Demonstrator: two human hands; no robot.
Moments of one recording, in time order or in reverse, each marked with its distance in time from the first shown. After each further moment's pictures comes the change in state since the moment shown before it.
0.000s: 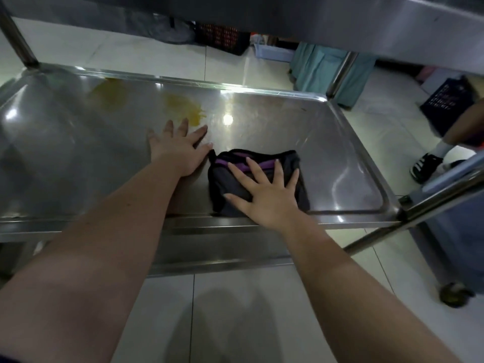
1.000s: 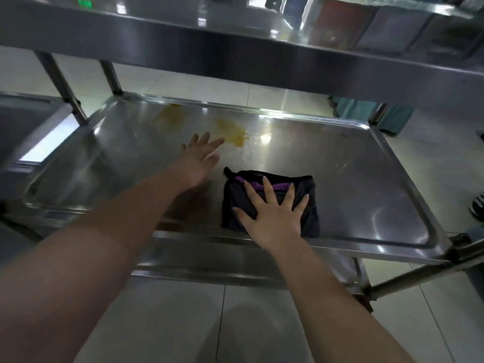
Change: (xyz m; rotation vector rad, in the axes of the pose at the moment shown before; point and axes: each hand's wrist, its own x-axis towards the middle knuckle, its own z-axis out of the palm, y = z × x) left_hand -0.050 -0.069 -0.038 -0.532 0.051 0.110; right_hand -0.003 -0.079 0.005 -0.018 0.002 0.053
